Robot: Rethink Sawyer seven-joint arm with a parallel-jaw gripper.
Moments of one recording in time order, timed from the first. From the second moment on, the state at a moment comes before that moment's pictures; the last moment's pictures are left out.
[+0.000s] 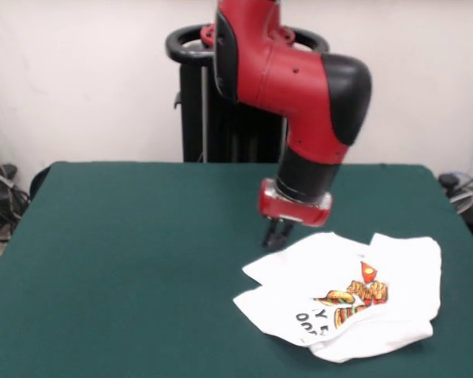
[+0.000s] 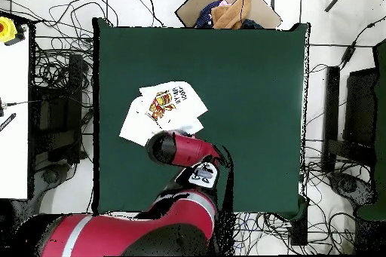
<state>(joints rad) 0.05 -0.35 -0.26 1.75 0.15 0.18 1.59</state>
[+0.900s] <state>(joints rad) -0.18 -0.36 -0.26 1.91 -0.10 0.14 1.59</state>
